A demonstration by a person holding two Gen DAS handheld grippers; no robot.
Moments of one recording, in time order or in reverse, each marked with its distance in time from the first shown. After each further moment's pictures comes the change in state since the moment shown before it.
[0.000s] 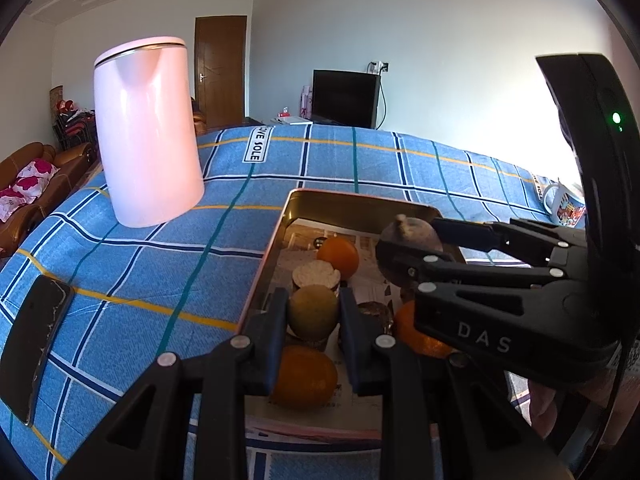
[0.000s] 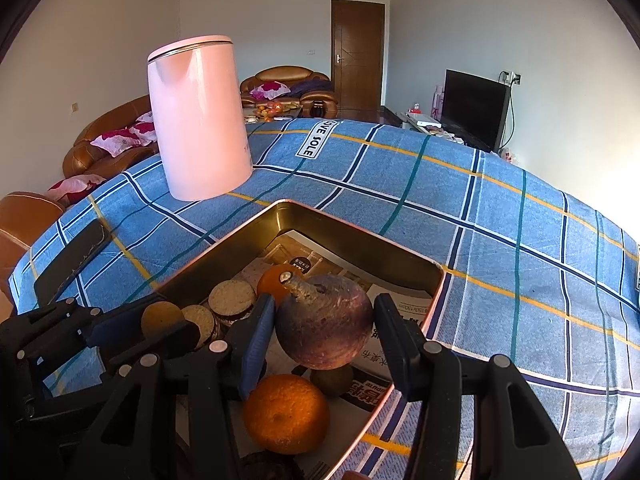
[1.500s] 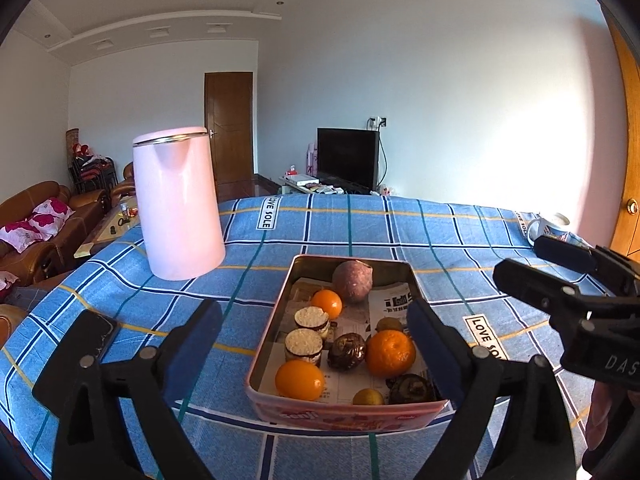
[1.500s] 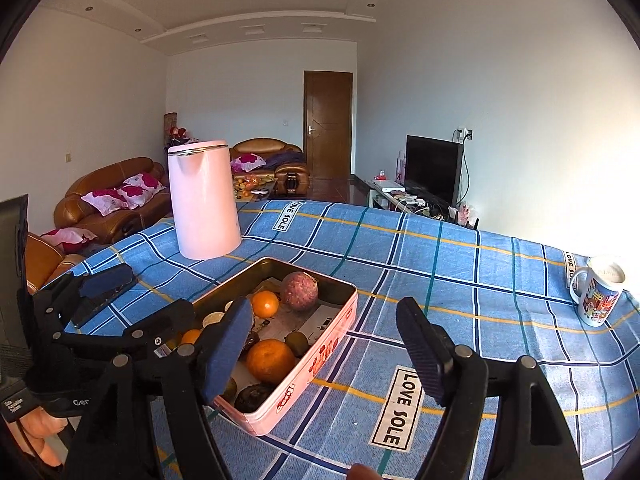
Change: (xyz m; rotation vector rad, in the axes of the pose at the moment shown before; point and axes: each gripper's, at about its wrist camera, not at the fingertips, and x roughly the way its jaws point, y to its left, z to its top) left arm -0.074 -0.012 -0.001 0.026 -0.224 0.037; right arm -0.133 -0.010 -0.042 0.047 -0.281 -0.101
